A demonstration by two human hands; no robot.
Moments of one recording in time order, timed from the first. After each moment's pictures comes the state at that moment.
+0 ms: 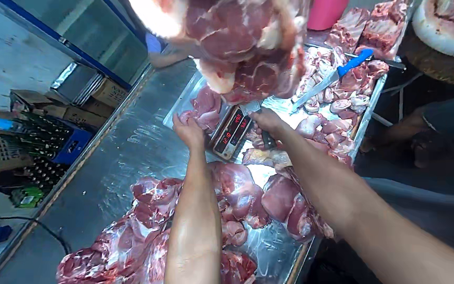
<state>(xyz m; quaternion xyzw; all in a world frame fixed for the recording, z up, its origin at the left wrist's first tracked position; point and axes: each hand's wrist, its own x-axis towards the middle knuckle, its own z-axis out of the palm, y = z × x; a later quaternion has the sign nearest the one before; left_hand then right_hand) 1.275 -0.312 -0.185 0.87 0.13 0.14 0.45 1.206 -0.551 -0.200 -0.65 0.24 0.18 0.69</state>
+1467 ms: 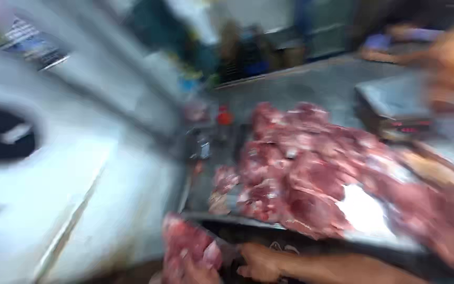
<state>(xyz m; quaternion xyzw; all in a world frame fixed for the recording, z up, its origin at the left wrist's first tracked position) 0.356 -0.082 -0.055 0.47 0.52 0.57 0.44 0.523 -0.176 -0.073 -0.58 -0.51 0.55 0.31</state>
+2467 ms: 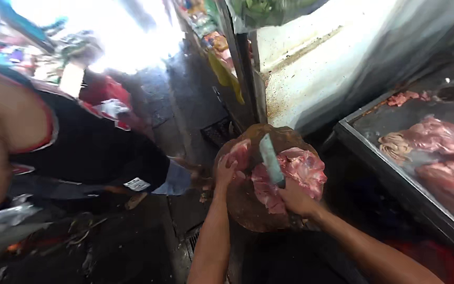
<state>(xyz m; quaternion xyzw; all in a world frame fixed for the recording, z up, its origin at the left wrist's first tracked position) -0.255 -0.057 -0.226 0.52 0.74 0.34 0.26 0.051 -0.112 -0.114 -0.58 -0.53 0.61 0.11</state>
